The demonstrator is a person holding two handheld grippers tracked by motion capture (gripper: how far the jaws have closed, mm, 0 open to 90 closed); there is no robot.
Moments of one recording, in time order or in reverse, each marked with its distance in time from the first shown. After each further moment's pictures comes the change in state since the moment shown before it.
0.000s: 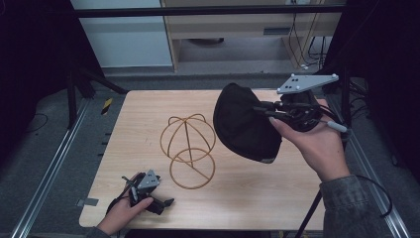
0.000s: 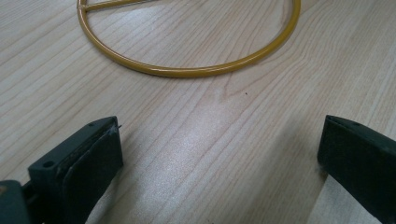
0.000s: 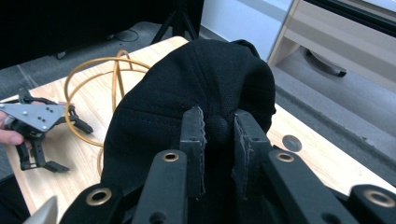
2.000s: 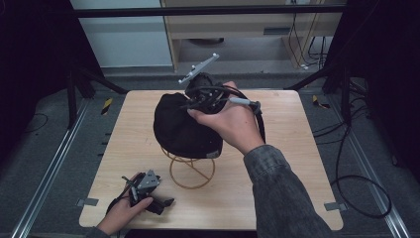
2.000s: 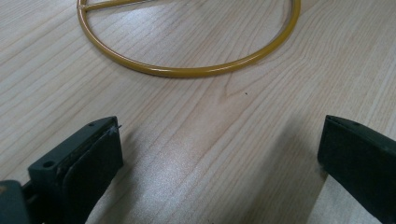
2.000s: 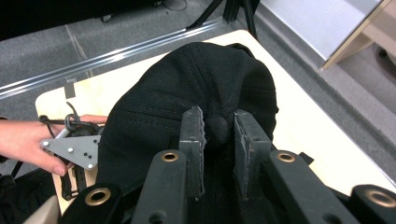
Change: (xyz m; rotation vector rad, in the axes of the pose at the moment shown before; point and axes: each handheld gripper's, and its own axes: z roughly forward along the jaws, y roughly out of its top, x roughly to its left) left arm 0.000 0.000 0.000 -0.003 0.000 -0.003; right arm 0.078 0.089 0.123 0.177 0.172 -0.124
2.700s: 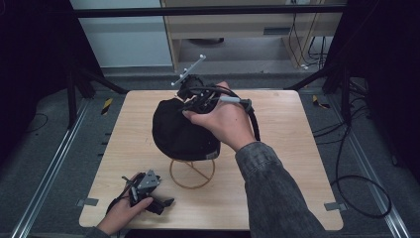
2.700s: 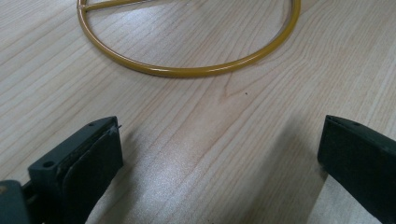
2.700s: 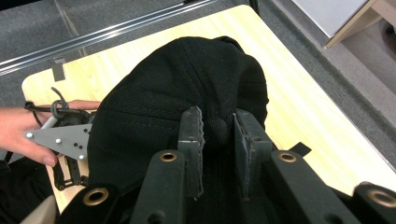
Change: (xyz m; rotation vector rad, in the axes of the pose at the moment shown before) left arm 0.000 0.000 0.000 0.003 -0.001 0.001; right arm 0.001 0.006 0.018 0.085 -0.009 -0.016
